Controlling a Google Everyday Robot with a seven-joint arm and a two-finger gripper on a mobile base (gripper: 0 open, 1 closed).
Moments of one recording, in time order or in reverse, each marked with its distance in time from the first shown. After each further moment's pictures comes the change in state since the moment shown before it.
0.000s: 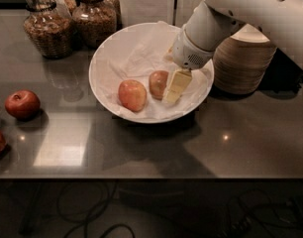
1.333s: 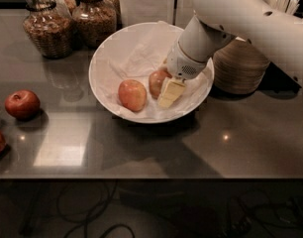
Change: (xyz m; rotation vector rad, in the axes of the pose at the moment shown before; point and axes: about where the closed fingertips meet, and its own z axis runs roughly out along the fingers) arm 0.000 0.010 0.031 -0.037 -0.011 0.005
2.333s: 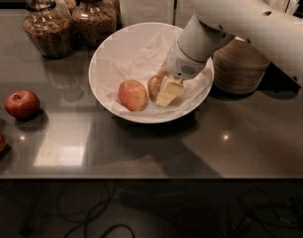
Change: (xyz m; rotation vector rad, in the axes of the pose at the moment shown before) arm 0.000 0.000 0.000 0.000 0.000 0.000
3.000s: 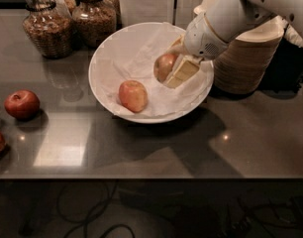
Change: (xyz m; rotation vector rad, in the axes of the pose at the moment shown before) arm -0.011 -0.013 -0.063 0.012 -0.198 -0.033
